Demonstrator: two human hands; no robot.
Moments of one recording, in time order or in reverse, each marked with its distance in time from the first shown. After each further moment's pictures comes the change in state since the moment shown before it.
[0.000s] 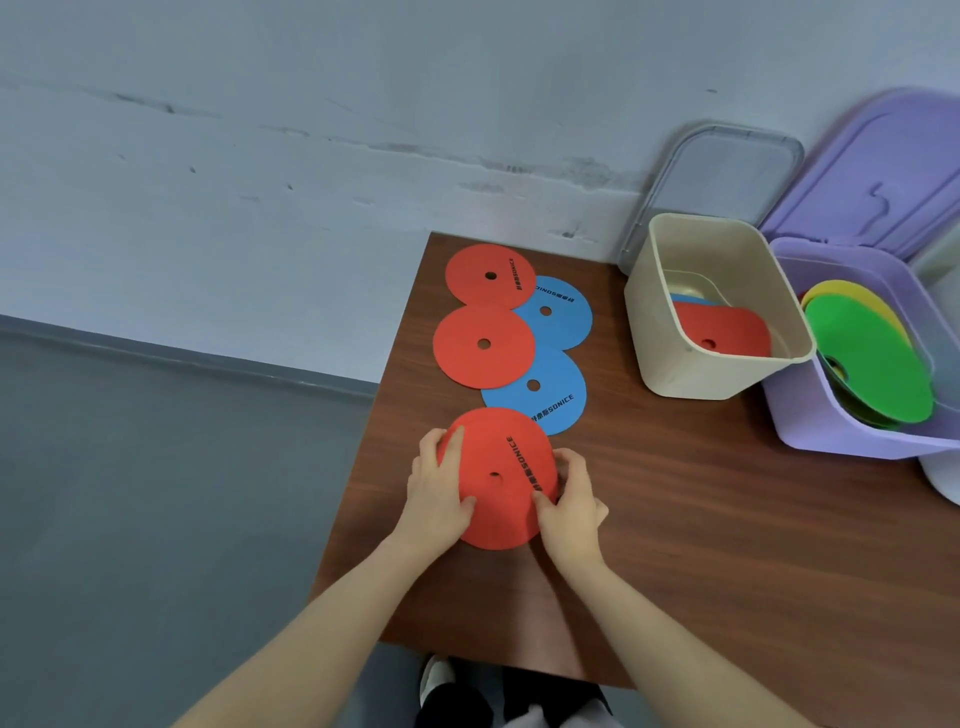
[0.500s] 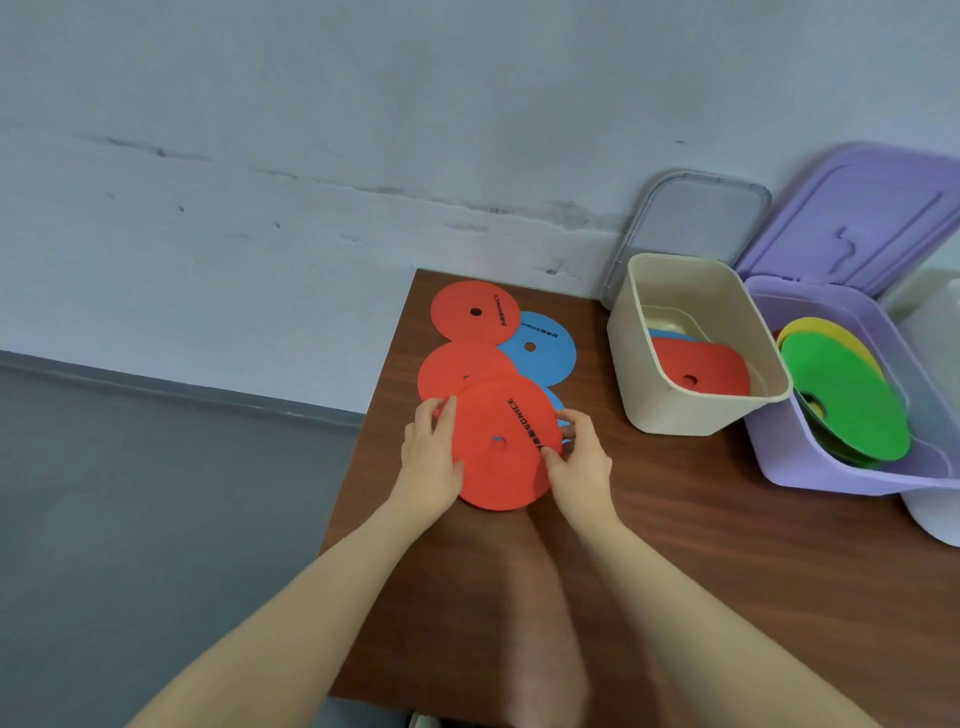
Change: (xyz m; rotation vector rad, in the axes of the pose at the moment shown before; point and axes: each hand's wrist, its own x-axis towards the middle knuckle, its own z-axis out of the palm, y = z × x) left_hand 0.065 0.030 -0.033 0.005 0.124 0.071; right_hand 0.065 -0.052 -0.044 0.079 0.049 -0.129
